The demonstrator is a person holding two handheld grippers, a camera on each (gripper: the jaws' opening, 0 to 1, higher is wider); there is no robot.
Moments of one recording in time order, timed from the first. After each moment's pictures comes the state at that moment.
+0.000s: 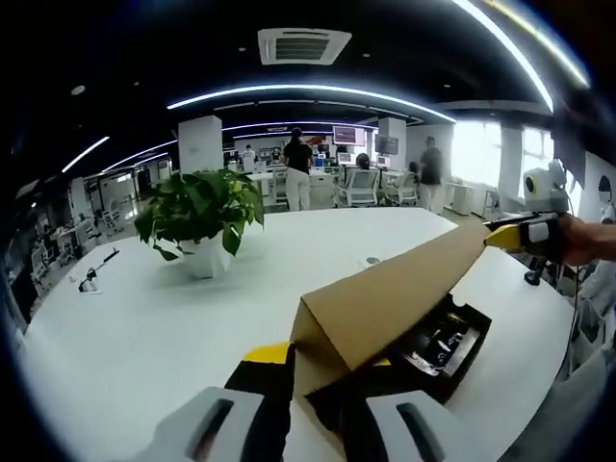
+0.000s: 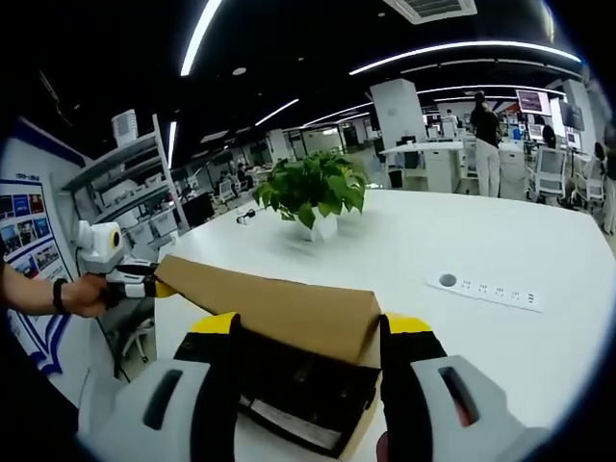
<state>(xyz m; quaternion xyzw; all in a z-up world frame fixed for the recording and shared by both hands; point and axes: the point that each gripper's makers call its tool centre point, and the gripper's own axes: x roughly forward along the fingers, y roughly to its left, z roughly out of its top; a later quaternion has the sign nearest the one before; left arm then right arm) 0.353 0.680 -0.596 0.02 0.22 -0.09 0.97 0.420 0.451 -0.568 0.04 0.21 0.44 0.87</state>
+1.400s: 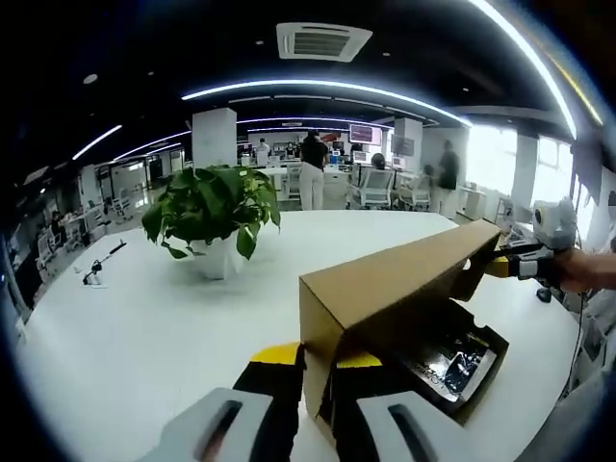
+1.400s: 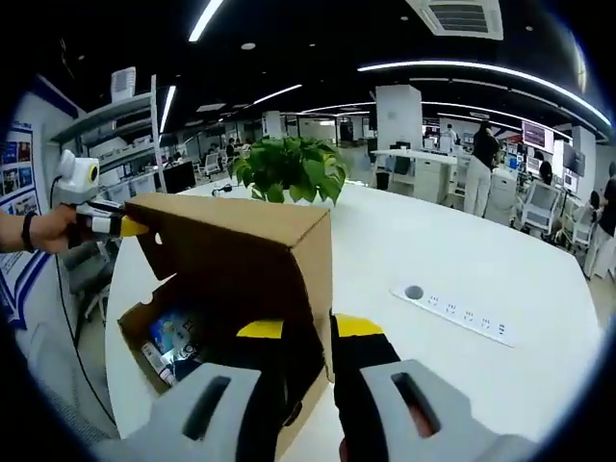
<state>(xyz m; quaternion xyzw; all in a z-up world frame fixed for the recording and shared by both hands) 0.387 0.700 -0.589 0.00 0.23 -0.07 0.97 0.475 0.437 -0.607 -0.06 0.20 0.41 0.89</state>
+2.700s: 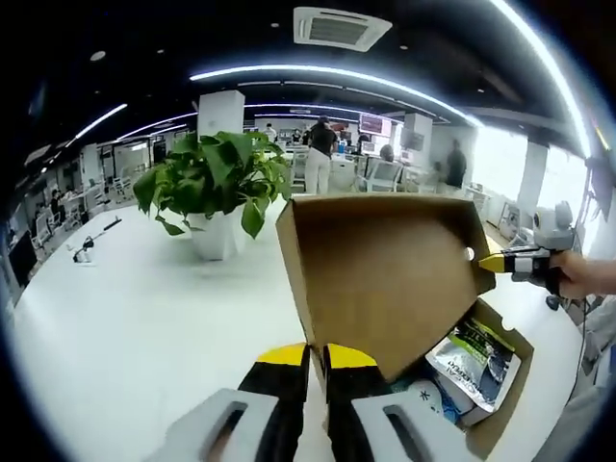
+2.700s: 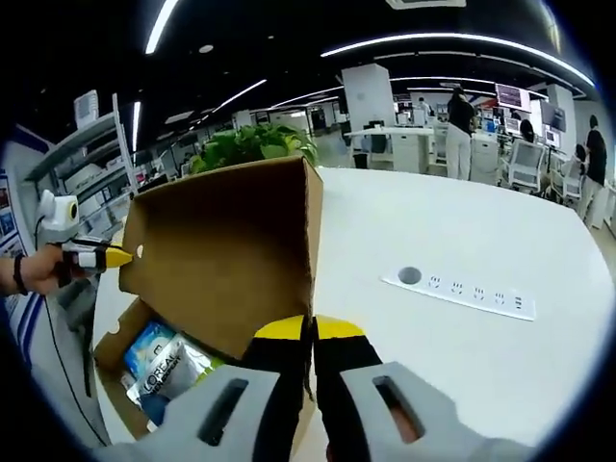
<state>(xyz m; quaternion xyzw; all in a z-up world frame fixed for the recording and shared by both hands) 0.425 0.721 -0.636 -0.03 0.26 -0.07 0.96 0.530 0.446 -0.648 0.00 0.25 0.36 0.90</state>
